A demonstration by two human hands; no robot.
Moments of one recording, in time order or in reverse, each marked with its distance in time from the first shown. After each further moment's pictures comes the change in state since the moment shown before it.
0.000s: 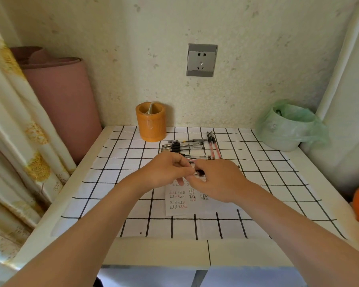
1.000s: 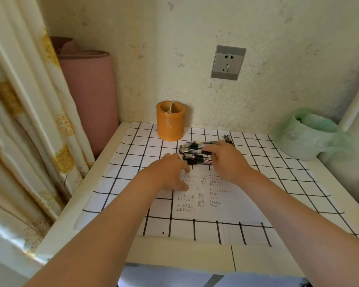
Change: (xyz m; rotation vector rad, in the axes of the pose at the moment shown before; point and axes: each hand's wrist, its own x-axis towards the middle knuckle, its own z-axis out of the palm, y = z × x) left_hand 0.006 -0.048 -0.033 0.790 -0.059 -0.036; right_hand 0.072 0.011 0.032 0.054 0.114 0.100
